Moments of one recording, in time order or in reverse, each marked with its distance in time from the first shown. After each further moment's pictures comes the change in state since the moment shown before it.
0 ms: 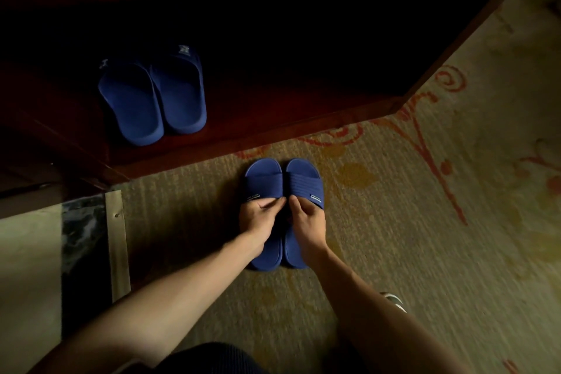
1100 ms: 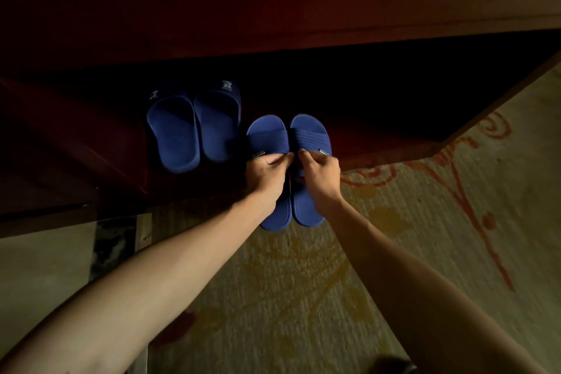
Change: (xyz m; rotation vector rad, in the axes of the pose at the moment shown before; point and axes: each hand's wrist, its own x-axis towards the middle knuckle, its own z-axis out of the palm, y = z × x) left_hand 0.087 0.129 -0.025 -0.095 0.182 0.241; right_hand 0.107 -0.127 0.064 -0.116 -0.082 -0.230
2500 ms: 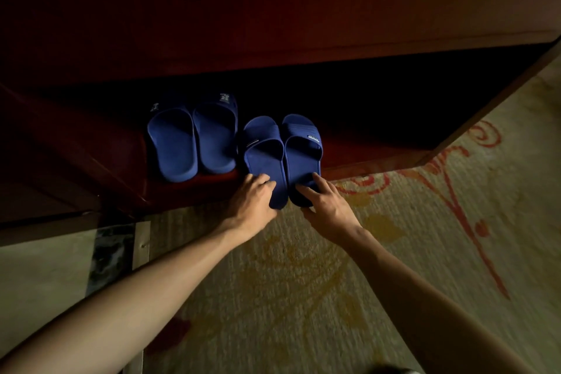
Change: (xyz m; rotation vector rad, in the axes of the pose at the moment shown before) left_hand -0.016 -0.010 -0.044 1.193 -0.309 0.567; right_hand -0.025 0.023 -0.059 -1.029 -0.360 -0.436
